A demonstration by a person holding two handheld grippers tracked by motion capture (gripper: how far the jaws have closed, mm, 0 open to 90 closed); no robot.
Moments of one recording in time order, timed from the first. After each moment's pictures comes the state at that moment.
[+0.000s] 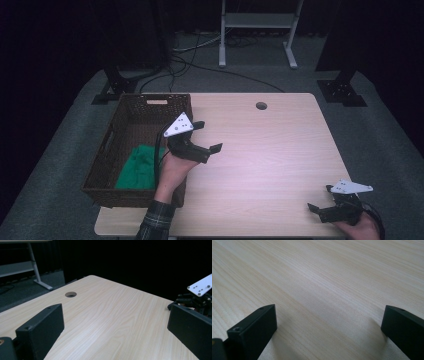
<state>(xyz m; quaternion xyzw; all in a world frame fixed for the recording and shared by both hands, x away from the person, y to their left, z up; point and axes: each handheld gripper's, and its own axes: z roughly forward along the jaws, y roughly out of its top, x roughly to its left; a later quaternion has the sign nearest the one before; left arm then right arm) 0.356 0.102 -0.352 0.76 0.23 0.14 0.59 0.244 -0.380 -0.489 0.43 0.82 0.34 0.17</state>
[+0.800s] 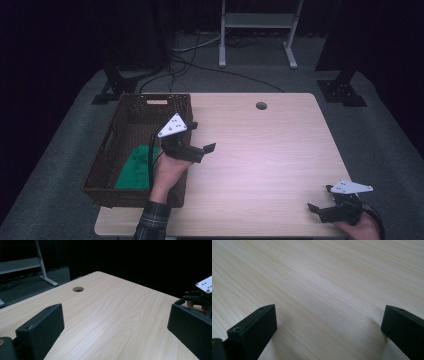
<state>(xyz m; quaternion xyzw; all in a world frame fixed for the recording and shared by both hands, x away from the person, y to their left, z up) 0.358 0.118 -0.357 0.76 0.25 0.15 0.58 0.244 -0.380 -0.488 0.43 0.82 0.34 0.17</state>
